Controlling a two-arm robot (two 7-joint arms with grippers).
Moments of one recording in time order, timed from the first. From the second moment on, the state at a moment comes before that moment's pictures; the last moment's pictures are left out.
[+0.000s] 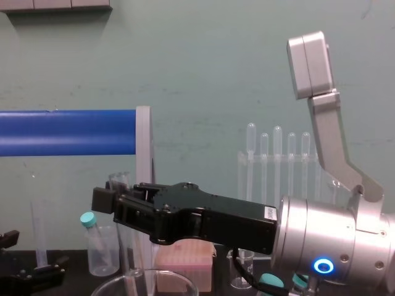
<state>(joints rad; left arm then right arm) -0.20 0.60 0.45 -1.41 -0.25 -0.12 0.03 0.53 0.28 -0.70 -1.24 0.63 -0.16 0.85</state>
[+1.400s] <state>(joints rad) -0.20 0.60 0.45 -1.41 -0.25 -0.12 0.03 0.53 0.28 -0.69 -1.26 0.63 -0.17 0.85</state>
